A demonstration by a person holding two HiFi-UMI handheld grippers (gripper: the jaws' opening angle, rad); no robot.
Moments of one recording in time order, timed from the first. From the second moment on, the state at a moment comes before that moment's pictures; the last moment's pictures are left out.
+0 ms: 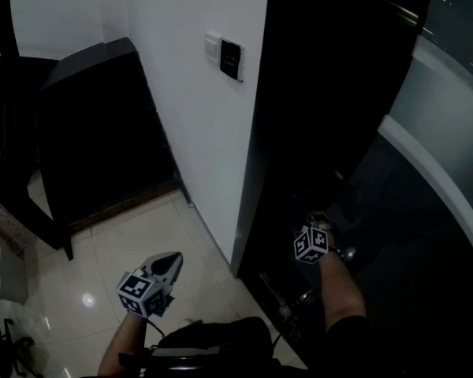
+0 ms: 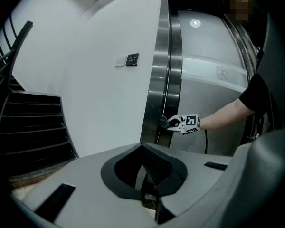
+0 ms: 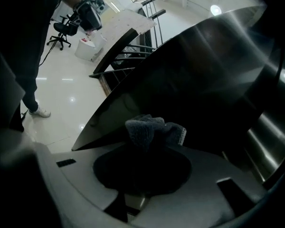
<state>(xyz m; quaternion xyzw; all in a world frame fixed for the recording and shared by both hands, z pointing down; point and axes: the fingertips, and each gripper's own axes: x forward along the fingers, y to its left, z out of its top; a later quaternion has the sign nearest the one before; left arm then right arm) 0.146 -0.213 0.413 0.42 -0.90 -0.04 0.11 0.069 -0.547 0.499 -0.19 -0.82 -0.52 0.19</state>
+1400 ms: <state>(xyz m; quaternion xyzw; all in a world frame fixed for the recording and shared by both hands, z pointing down) 0.108 -0.206 0.360 0.44 -0.89 -0.10 0.03 0.076 -0.496 0.129 -0.05 -0.75 -0.65 -0.10</state>
